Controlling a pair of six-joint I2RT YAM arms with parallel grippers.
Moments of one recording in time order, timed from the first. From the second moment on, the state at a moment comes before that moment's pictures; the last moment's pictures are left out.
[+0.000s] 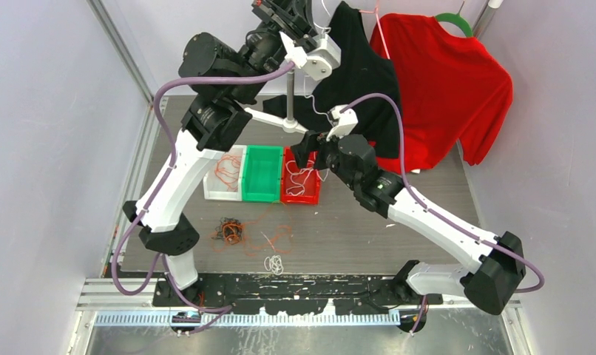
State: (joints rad) left arm -0.88 1.82 2.53 -0.04 0.05 1.26; right arm 0.77 1.19 1.02 0.00 0.23 0.39
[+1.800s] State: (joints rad) left arm -0.73 1.68 2.00 -0.24 -0.20 0.86; right arm 0.55 1.31 0.83 0.04 0.16 0.48
